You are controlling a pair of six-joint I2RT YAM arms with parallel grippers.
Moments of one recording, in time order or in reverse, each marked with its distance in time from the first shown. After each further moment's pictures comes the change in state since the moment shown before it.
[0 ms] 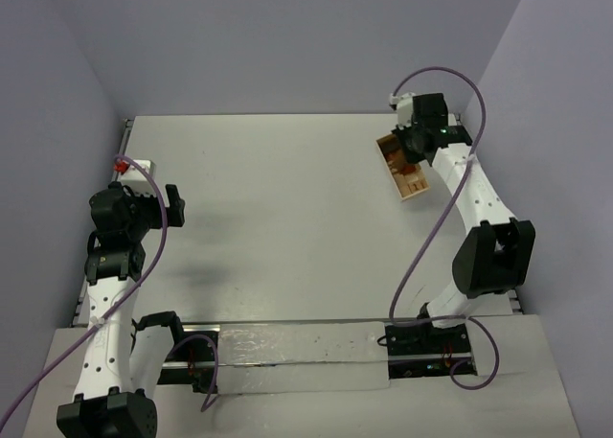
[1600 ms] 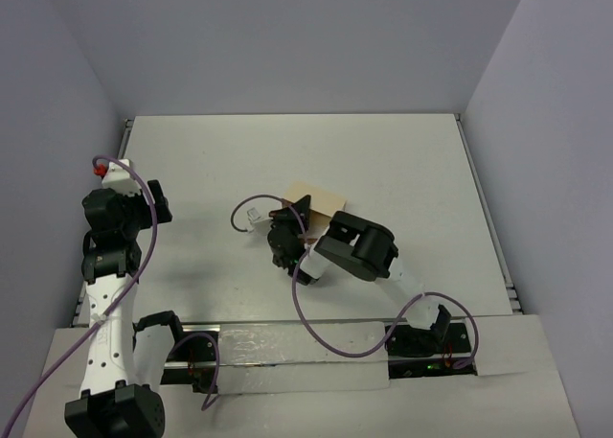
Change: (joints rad) left arm 0.074 0.015 0.000 0.001 -0.142 -0.094; right arm 0.927 0.714 -0.449 1.888 1.051 -1.238
